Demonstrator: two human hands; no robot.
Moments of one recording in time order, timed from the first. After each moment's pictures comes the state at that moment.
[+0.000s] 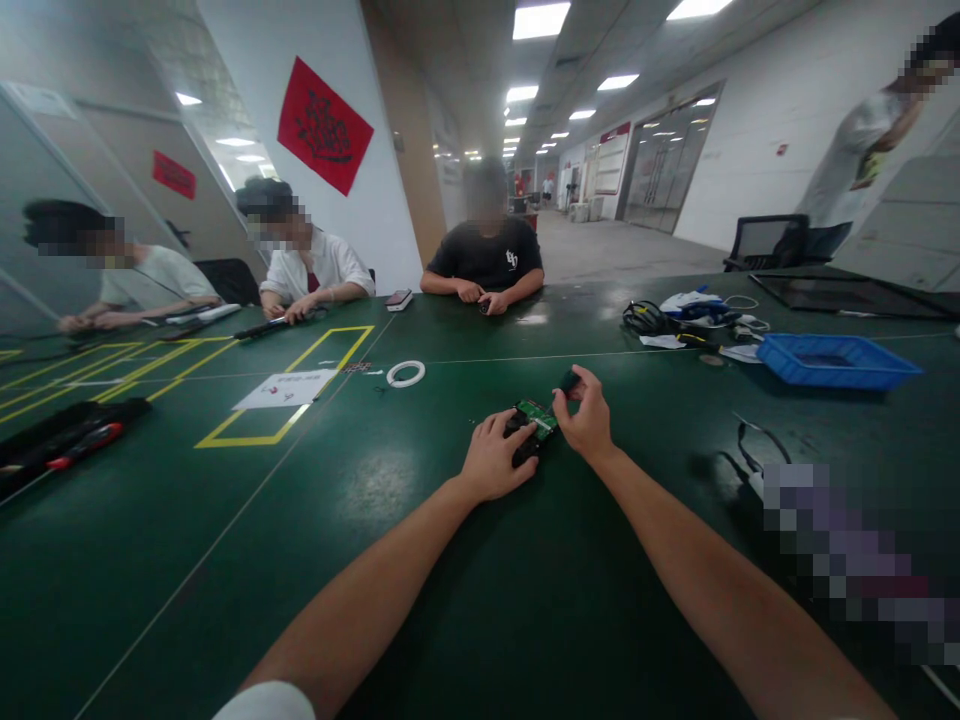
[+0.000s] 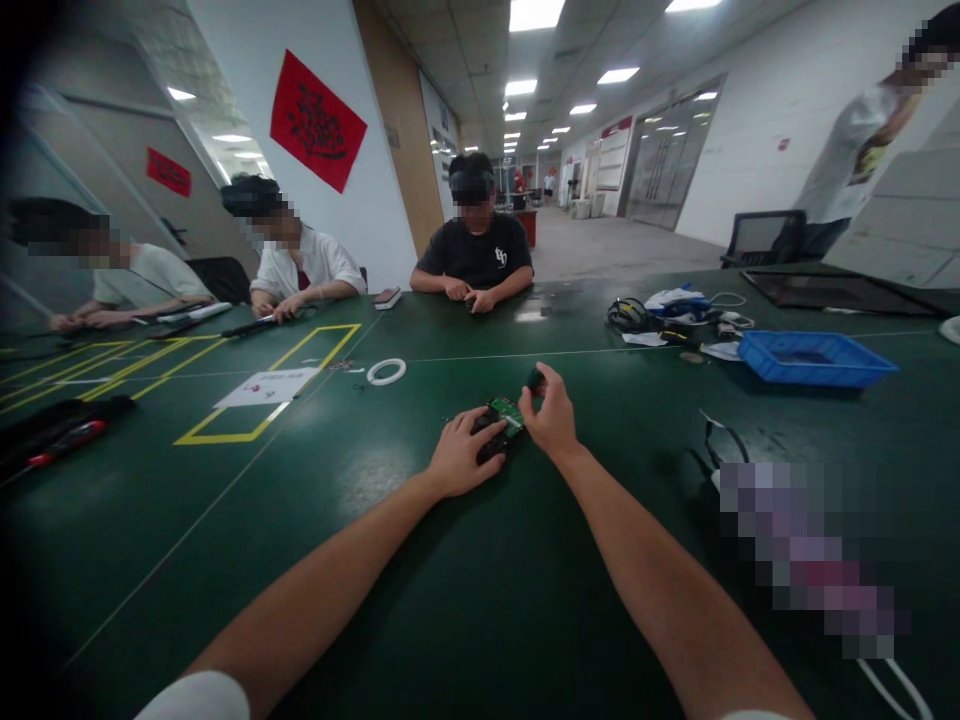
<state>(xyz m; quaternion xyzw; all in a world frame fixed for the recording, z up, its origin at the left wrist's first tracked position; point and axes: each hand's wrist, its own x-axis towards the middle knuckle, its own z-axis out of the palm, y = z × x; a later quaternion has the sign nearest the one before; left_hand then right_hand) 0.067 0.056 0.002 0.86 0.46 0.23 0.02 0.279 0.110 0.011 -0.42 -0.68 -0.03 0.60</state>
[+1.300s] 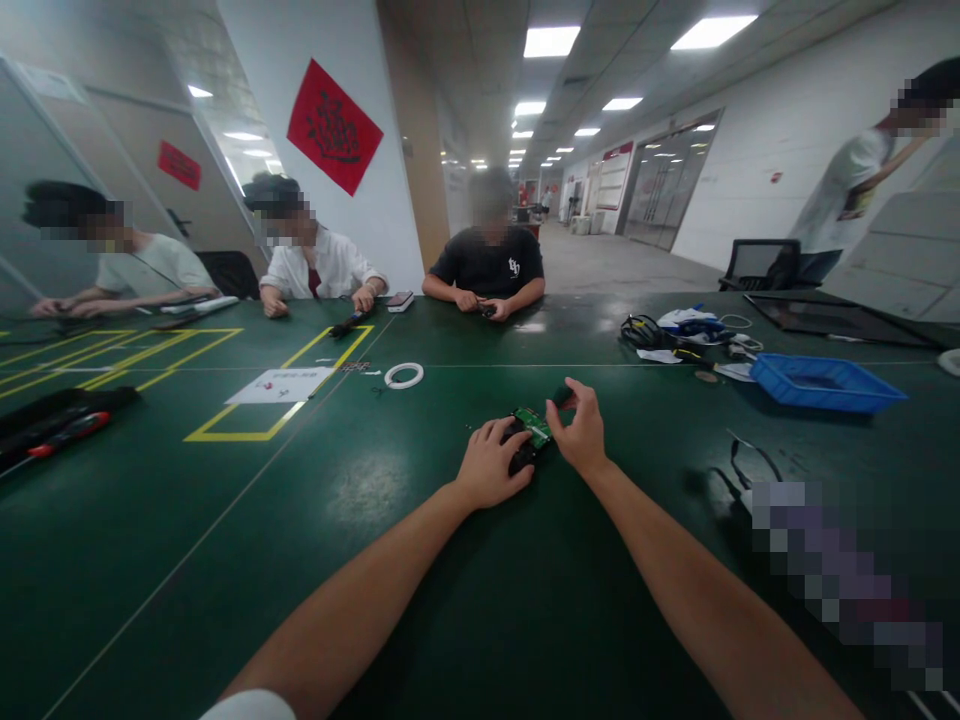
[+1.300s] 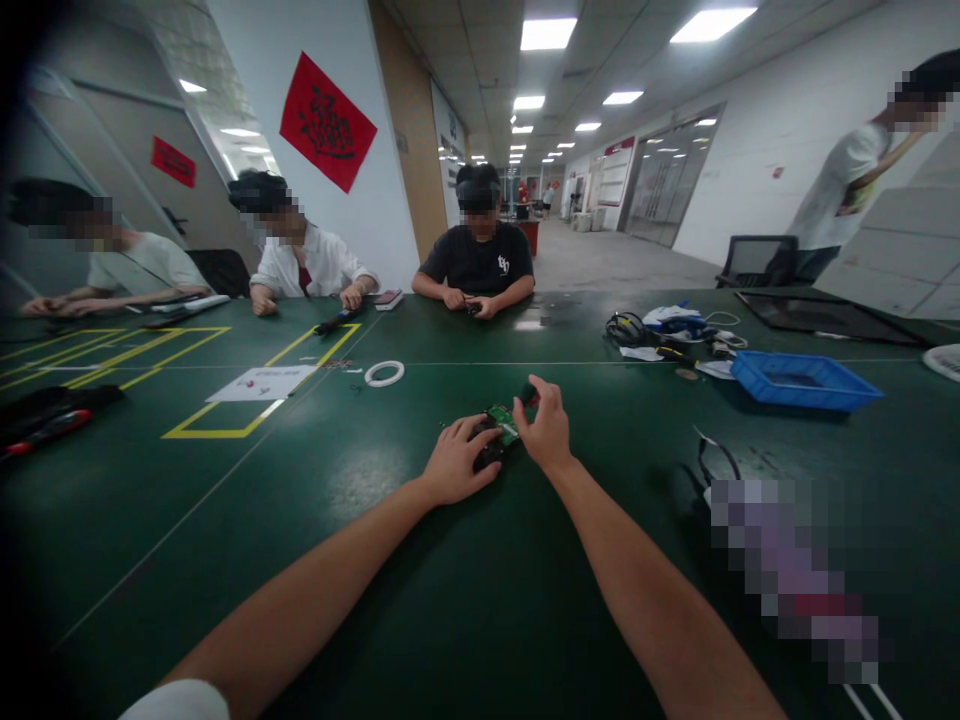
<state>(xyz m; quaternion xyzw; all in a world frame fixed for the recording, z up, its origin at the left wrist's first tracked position) 0.069 0.052 0.010 0.86 0.46 0.23 0.02 0.276 0.105 0.015 -0.42 -0.70 -0.07 0.57</state>
